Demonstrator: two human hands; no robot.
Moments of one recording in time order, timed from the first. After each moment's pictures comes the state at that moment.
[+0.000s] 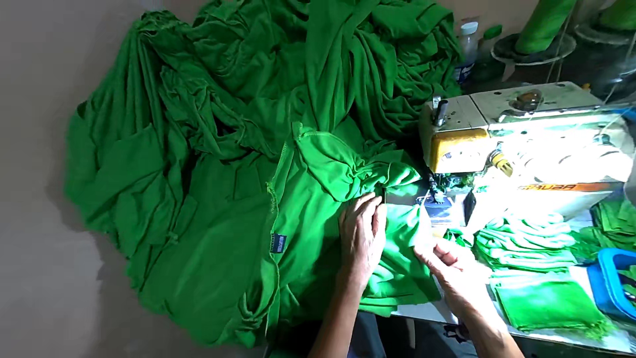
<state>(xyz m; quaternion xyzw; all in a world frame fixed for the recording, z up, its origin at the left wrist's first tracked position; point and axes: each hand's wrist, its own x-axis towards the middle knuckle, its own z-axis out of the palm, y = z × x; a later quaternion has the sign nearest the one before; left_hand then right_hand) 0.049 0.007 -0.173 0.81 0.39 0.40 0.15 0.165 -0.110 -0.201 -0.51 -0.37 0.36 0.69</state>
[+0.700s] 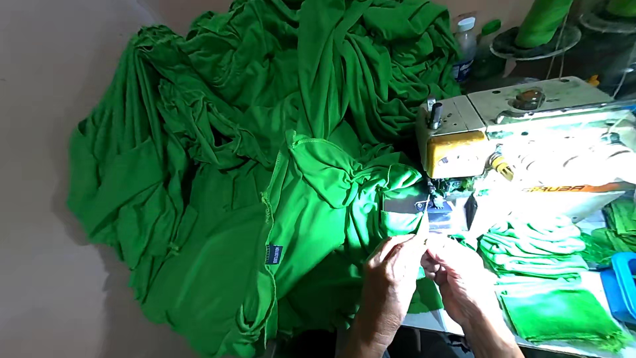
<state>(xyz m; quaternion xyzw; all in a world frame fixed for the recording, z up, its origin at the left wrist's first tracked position) 0.061 -0.051 -0.169 0.82 0.26 0.50 0.12 0.157 -0.103 -0.172 -0.46 -0.17 0.45 0.75</state>
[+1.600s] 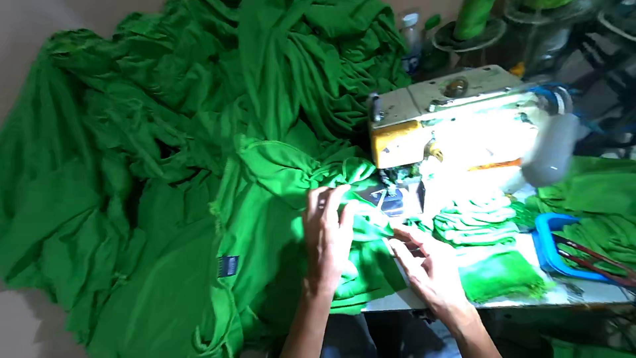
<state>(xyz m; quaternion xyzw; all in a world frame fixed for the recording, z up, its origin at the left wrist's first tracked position) 0.062 -0.003 -0.152 0.83 0.34 0.43 0.05 0.176 -0.131 -0.205 -0.64 -0.48 0.09 0.59</state>
